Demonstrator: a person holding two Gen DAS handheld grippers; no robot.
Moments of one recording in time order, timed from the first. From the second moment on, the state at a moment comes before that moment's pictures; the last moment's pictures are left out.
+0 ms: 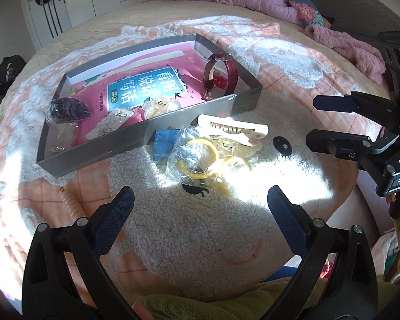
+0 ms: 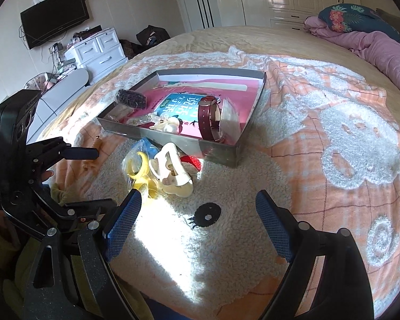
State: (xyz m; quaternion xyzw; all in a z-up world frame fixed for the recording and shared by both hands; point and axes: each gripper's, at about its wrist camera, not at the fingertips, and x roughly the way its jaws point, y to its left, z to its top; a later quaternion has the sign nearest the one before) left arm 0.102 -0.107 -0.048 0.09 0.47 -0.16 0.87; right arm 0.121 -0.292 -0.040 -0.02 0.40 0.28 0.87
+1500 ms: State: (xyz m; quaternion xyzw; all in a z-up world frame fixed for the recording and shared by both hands) left arm 0.108 -0.050 -0.039 0.04 0.45 -0.14 0.88; right arm 0.165 -0.227 -0.080 -0.01 0.43 0.35 0.83
